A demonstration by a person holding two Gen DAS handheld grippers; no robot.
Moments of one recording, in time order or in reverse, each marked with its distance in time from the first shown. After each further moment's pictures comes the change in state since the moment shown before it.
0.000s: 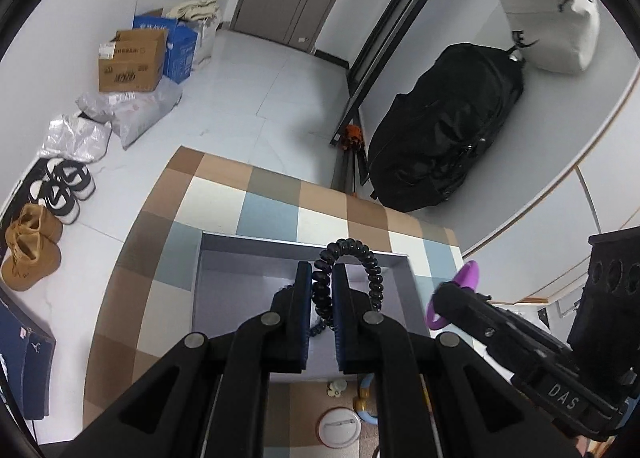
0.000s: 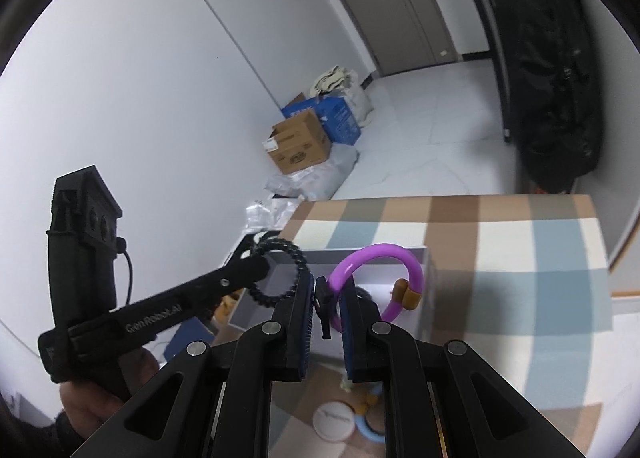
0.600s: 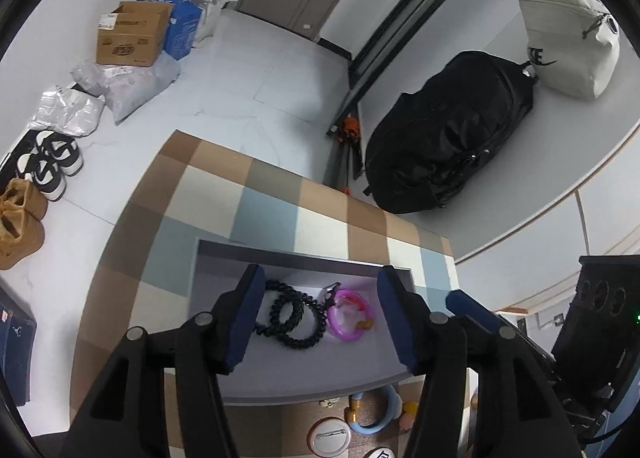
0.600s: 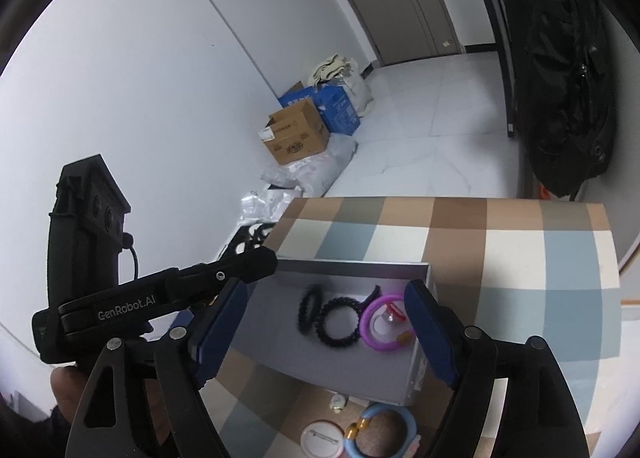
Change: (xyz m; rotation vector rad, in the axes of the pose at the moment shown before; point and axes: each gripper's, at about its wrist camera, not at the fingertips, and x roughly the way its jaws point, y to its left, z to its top) left arm -0.001 0.011 0.008 -0.077 0.045 -0.045; right arm 0.013 -0.009 0.008 -0.008 0.021 -0.029
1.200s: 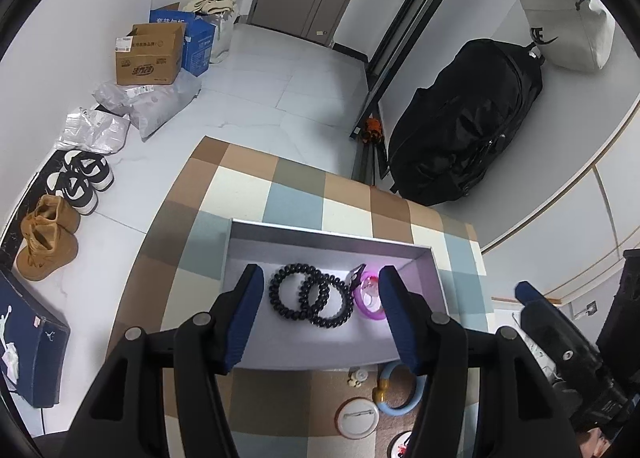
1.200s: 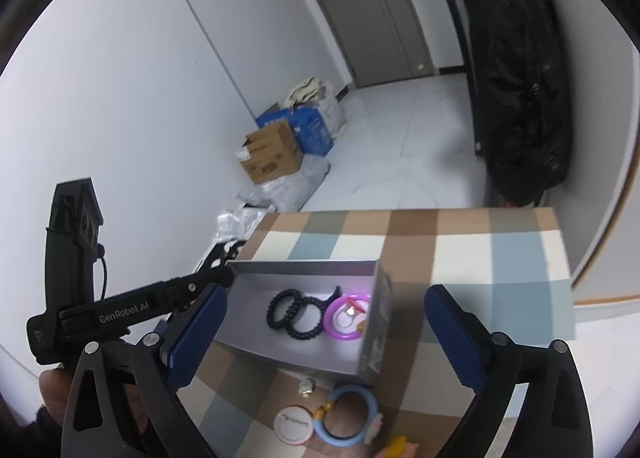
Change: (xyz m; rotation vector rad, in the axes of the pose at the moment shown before) left arm -0.013 -0.005 -0.014 0.070 -0.023 0.119; right arm -0.042 -0.008 -0.013 -0.003 -0.096 -0.099
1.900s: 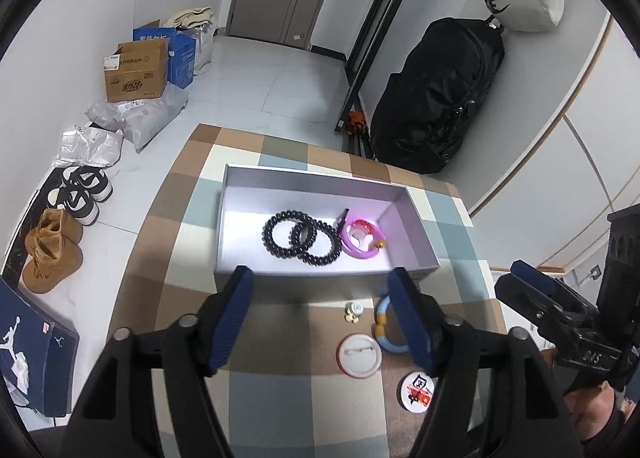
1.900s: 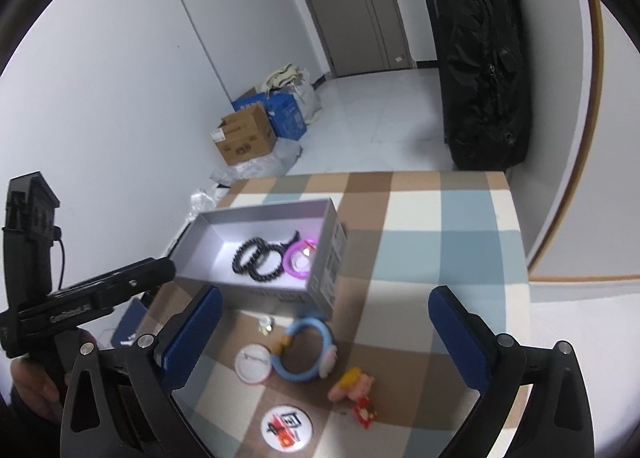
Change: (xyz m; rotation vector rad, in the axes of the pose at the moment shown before) left arm -0.026 -0.009 -0.047 0.112 -0.022 -0.022; right arm -0.027 -0.011 -0.044 -0.033 0.059 -0.115
